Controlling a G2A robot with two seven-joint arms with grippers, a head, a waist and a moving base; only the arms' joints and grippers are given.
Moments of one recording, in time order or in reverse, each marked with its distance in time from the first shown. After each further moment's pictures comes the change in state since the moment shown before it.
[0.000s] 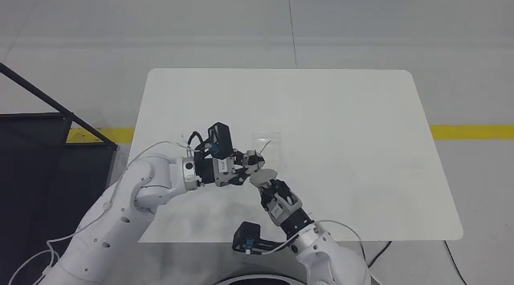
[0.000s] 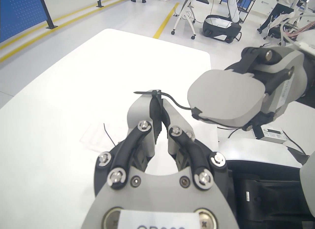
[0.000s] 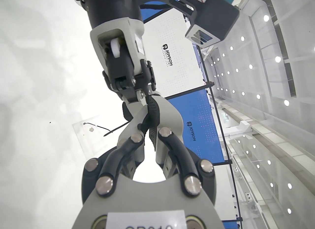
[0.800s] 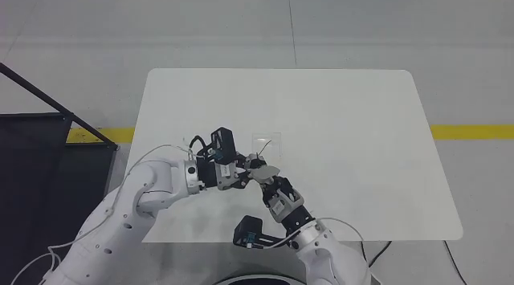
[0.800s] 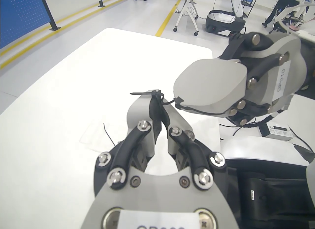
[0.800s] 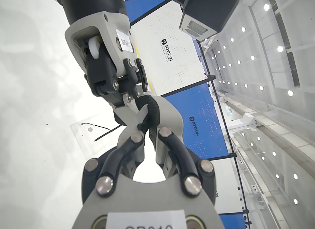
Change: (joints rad) left arm 0.026 -0.005 -0.006 -0.034 0.059 0.014 0.012; right arm 0.011 -0.006 0.000 0.002 0.038 -0.002 0.034
